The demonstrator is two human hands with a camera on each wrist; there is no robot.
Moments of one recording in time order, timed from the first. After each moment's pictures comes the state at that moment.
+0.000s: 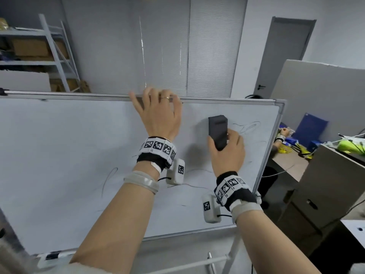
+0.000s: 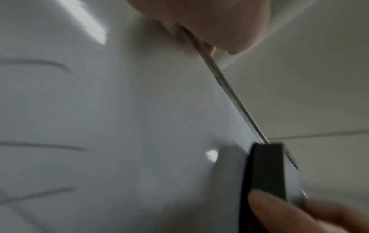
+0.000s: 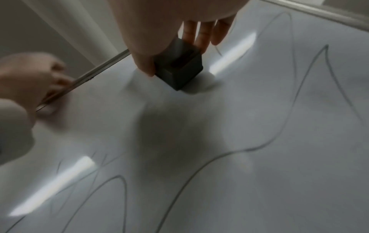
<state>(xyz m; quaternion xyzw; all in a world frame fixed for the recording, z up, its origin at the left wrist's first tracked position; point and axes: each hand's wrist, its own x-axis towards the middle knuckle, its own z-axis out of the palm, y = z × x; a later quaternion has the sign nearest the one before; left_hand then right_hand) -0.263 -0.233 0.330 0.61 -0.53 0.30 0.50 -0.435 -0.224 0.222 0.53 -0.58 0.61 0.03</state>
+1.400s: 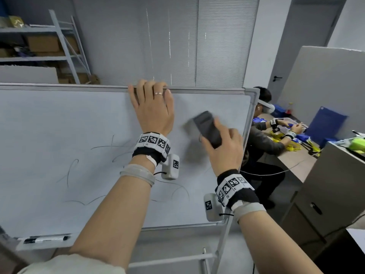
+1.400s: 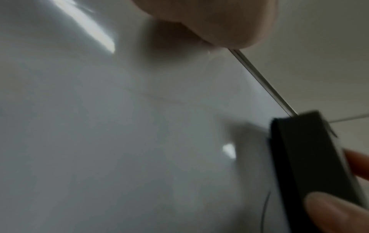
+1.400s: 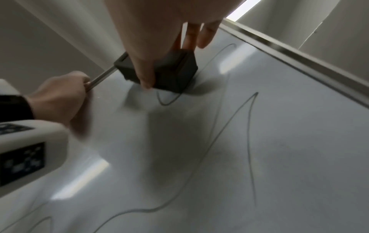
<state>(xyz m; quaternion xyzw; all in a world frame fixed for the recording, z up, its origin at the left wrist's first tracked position) -0.360 -0.282 0.305 0.59 -0.51 0.38 0.50 -0.553 -0.263 0.204 0.63 -0.51 0.58 0.07</state>
